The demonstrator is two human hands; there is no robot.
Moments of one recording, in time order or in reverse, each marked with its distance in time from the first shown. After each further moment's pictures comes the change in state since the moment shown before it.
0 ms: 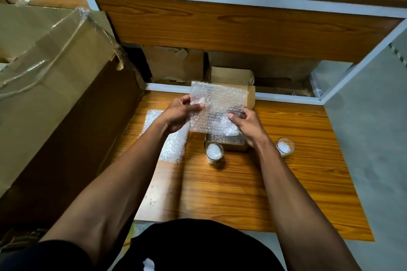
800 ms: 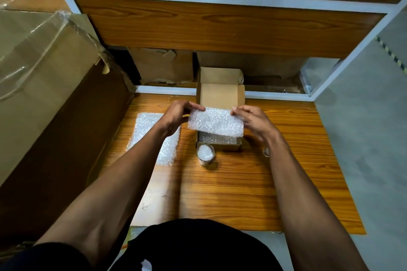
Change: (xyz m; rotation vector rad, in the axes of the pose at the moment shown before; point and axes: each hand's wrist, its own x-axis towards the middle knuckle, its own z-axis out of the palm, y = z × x) left_hand 0.011 -0.011 0.024 0.394 0.093 0.058; right_hand -0.006 -0.021 -0.053 -0.216 -0.101 -0.048
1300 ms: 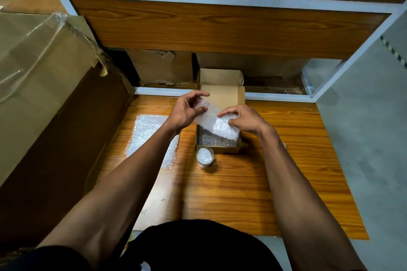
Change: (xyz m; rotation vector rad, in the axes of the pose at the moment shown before) left_hand 0.011 0.007 0.018 0.078 0.029 0.282; right_hand 0.019 -0.026 0.013 -0.610 -0.099 -0.051
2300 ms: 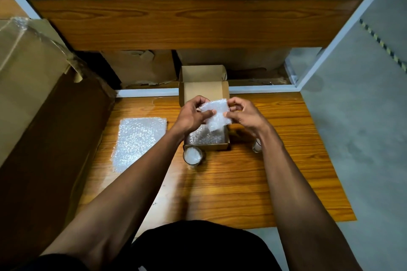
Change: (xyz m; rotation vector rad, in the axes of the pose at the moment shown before) left_hand 0.009 0.003 0.069 -0.062 -0.066 -0.151; right_hand -0.014 0.037 -0.014 0.556 0.163 0.088
